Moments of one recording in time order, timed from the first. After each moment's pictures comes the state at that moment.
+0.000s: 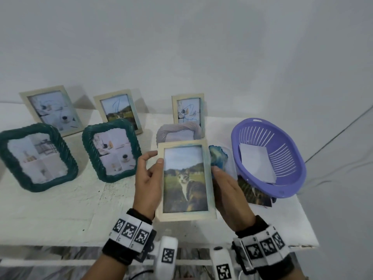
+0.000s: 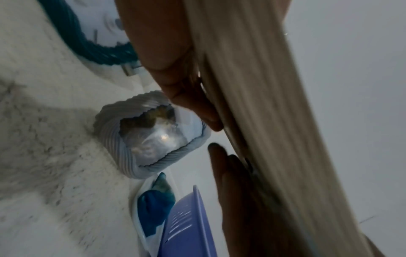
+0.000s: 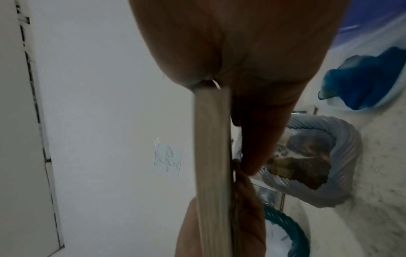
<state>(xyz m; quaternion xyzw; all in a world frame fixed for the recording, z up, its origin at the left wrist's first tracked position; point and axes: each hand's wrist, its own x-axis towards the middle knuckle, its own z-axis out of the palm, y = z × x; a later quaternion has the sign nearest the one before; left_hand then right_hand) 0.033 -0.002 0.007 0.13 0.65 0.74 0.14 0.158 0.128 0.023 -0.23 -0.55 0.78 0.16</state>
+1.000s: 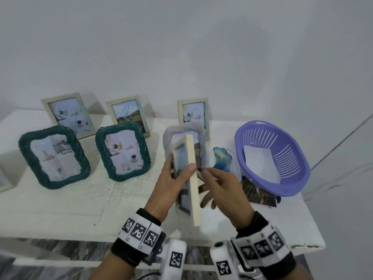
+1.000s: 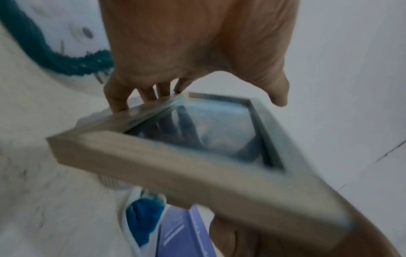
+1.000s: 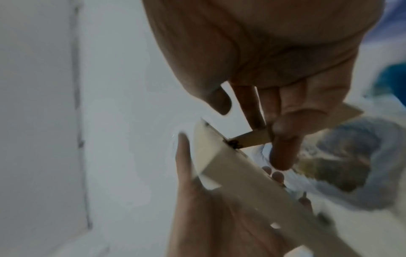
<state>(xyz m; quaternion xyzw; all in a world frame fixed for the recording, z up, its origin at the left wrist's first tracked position) 0.059 -0.004 0.032 0.17 0.66 0.67 0.30 0.163 0.113 0.046 -0.21 -0.76 0.60 0.14</state>
